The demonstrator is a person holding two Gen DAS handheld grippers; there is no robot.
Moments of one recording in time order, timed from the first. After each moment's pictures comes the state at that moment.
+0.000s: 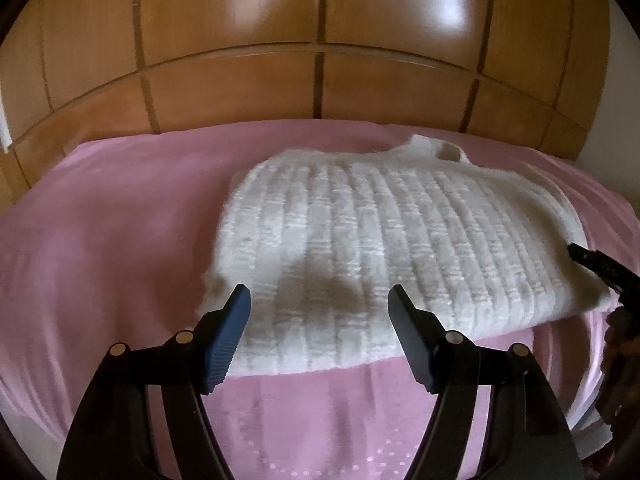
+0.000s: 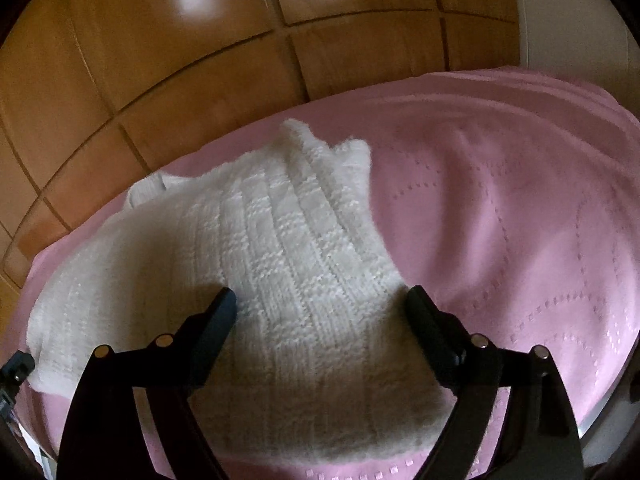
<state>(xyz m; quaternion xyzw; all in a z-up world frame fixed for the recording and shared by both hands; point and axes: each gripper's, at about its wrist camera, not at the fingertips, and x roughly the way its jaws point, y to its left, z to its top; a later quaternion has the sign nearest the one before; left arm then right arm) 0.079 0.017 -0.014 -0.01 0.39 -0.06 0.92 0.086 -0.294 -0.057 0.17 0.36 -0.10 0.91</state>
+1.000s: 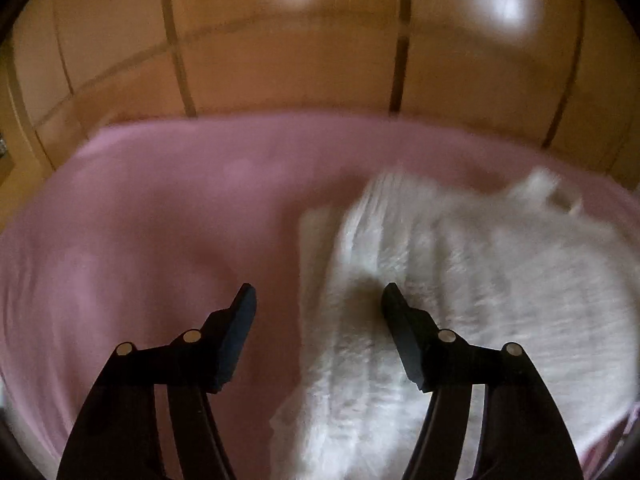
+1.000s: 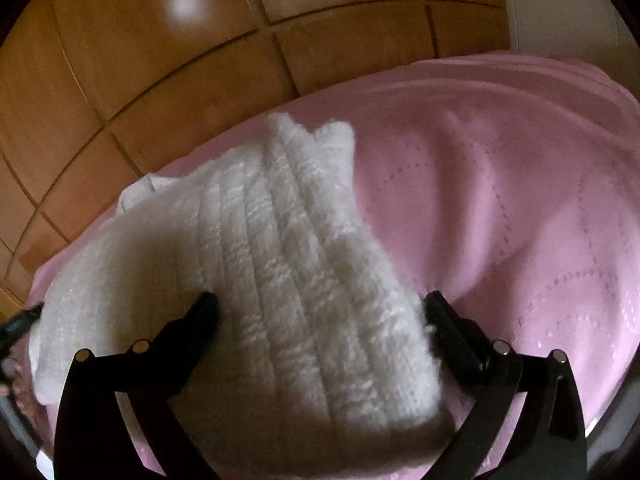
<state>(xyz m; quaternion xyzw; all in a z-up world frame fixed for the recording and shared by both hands) 0.195 0.057 -0.043 -0.01 0.44 0.03 0.90 0.087 -0.304 -0.071 0.20 0.36 -0.10 0.91</state>
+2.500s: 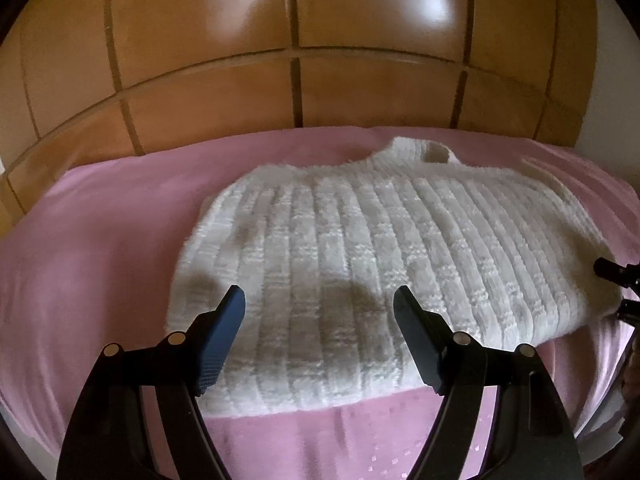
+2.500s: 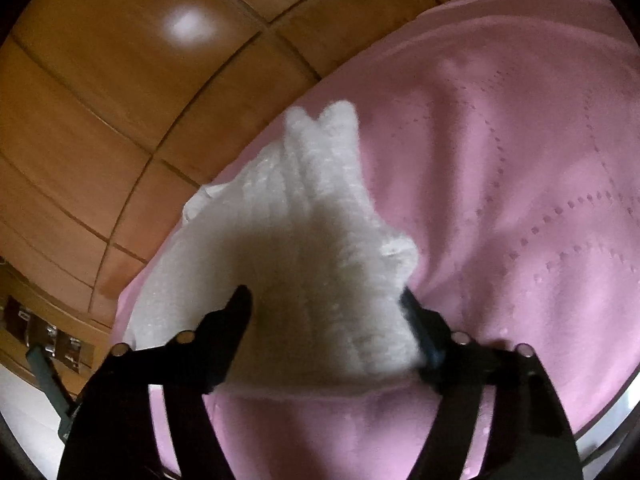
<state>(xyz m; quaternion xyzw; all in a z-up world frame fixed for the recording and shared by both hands) 0.095 -0.022 -0.013 0.03 0.38 -0.07 0.92 0.034 -0.347 -0.075 0.35 0.36 0.02 0.87</state>
